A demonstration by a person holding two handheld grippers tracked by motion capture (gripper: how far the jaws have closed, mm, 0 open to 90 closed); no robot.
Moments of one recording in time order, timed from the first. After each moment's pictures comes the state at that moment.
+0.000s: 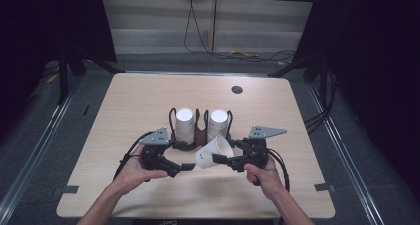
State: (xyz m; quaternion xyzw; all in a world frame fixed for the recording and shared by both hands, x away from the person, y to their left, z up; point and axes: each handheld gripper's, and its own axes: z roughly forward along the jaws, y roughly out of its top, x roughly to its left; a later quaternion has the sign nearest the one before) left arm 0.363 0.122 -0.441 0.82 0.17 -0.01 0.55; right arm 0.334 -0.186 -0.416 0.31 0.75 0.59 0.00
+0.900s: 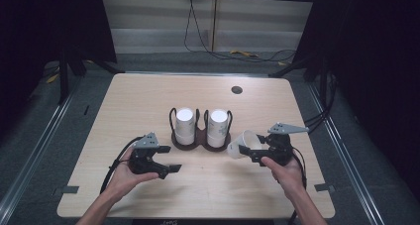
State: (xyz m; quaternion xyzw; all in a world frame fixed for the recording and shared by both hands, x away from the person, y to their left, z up) left arm 0.363 0.156 -0.469 0.84 0.25 0.02 0.48; right arm 0.334 -0.242 -0.411 0.43 0.76 0.47 0.12
